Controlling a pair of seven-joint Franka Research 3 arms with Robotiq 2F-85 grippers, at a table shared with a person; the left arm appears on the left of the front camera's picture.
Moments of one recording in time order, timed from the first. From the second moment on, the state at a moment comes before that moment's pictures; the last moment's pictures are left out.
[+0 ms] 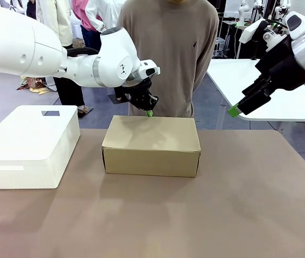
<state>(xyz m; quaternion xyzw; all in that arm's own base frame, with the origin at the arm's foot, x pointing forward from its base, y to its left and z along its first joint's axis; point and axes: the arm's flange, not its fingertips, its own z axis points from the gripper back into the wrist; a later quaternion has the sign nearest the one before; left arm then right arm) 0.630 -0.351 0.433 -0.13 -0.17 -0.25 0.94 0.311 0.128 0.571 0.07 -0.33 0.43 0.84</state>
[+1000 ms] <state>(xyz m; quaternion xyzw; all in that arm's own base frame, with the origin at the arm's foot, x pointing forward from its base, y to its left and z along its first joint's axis) 0.604 -0.346 0.501 -0.09 -0.19 -0.26 0.94 0.311 0.128 0.571 0.07 -0.33 0.43 0.84</state>
